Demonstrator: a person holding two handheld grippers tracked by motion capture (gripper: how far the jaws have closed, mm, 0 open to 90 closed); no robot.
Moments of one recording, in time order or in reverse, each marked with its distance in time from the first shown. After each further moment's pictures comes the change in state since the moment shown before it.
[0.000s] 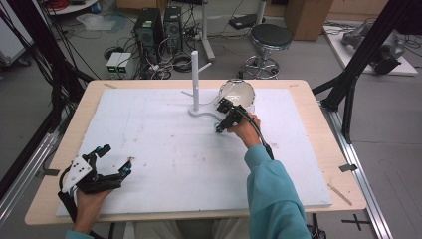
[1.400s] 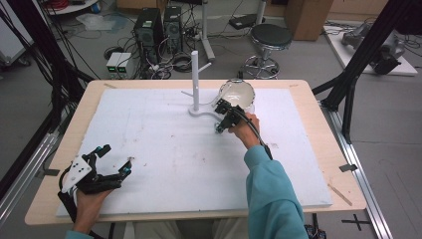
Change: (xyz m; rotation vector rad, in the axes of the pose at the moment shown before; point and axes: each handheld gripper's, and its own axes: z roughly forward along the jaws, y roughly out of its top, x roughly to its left) left arm 0.000 0.000 0.000 -0.001 -0.001 -0.001; right arm 0.003 0.003 0.004 0.033 -0.024 -0.040
